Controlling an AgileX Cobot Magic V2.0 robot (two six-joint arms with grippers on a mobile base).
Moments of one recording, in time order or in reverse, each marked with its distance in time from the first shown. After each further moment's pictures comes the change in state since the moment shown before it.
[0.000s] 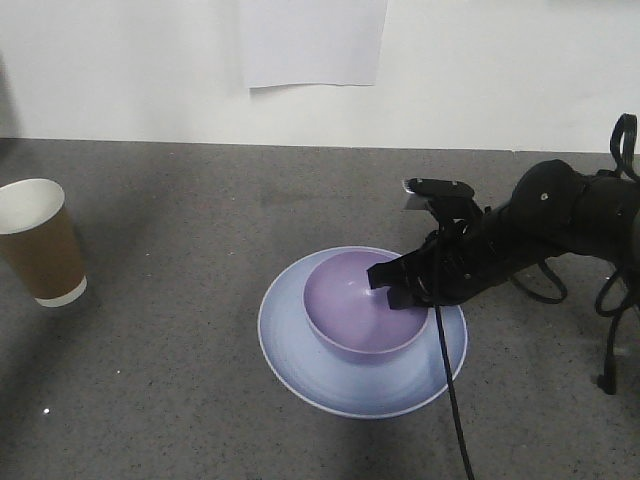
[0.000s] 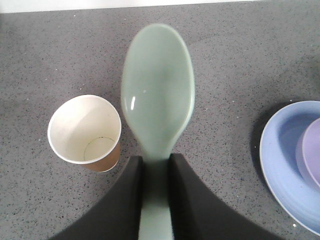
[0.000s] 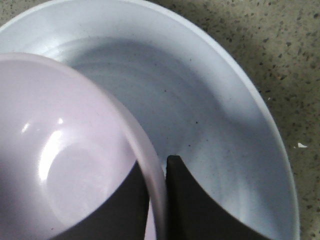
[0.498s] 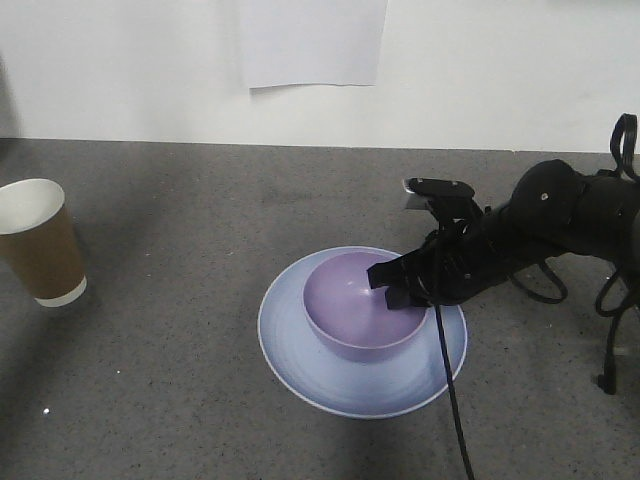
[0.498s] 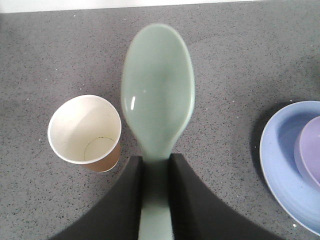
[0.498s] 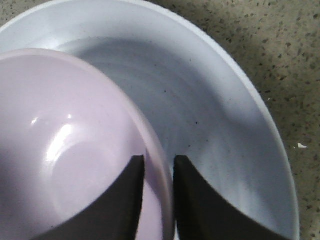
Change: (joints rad) left arm 0.000 0.000 0.000 0.000 -0.001 0.000; right arm 0.000 0.000 0.000 0.000 -0.001 0.000
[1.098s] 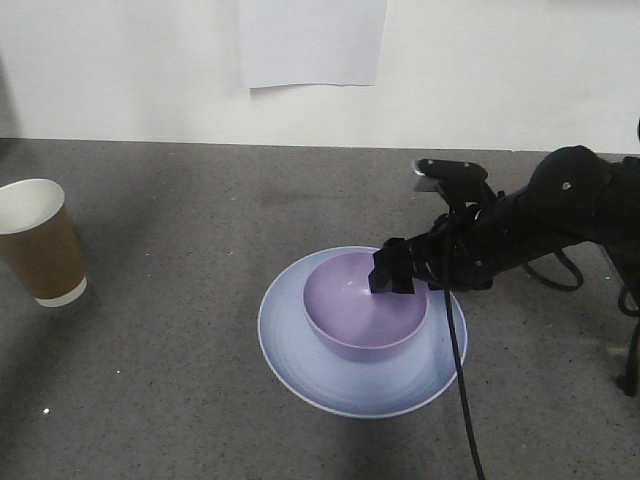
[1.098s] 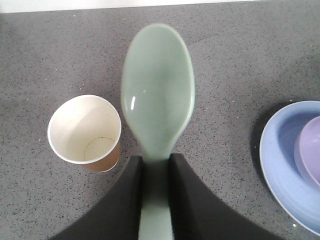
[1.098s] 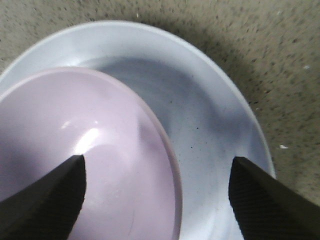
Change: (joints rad) left arm 0.000 0.000 0.000 0.000 0.000 0.000; right arm 0.000 -0.081 0.000 -0.036 -0.002 0.039
